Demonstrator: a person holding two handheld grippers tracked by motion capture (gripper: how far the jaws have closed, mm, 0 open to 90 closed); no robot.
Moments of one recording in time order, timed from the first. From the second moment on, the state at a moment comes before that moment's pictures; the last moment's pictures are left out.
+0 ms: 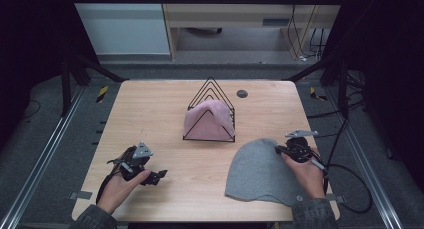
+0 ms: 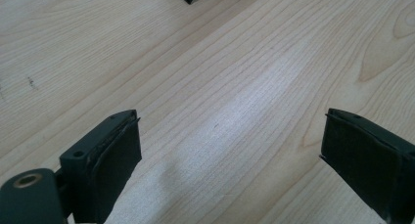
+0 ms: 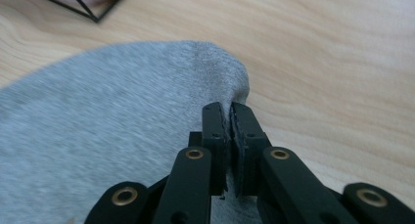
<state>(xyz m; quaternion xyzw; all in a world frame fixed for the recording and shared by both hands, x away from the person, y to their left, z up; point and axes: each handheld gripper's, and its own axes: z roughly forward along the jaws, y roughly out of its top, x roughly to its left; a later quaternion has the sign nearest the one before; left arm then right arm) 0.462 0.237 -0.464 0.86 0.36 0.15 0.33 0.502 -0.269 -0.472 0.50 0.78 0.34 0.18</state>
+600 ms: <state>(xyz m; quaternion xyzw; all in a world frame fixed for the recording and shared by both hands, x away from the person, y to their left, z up) 0.459 0.232 -0.462 0.86 0.33 0.12 0.36 0.461 -0.177 -0.373 0.30 0.81 0.46 0.20</state>
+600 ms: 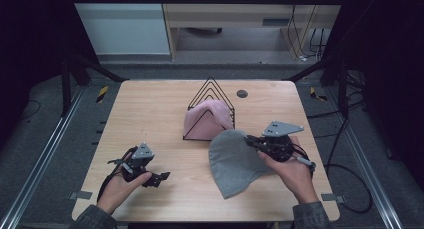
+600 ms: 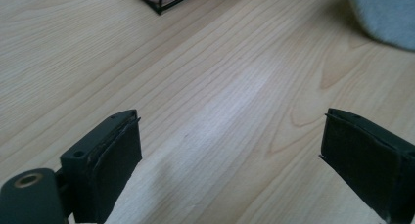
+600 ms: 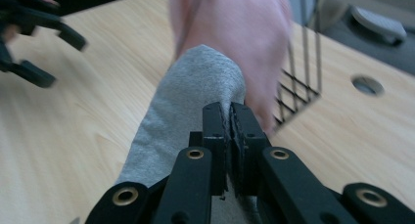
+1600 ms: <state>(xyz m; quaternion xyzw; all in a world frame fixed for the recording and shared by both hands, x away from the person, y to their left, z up) 0.457 0.211 -0.373 0.85 0.25 0.10 0.45 0.460 -0.081 -0.284 0.17 0.84 0.49 0.17</state>
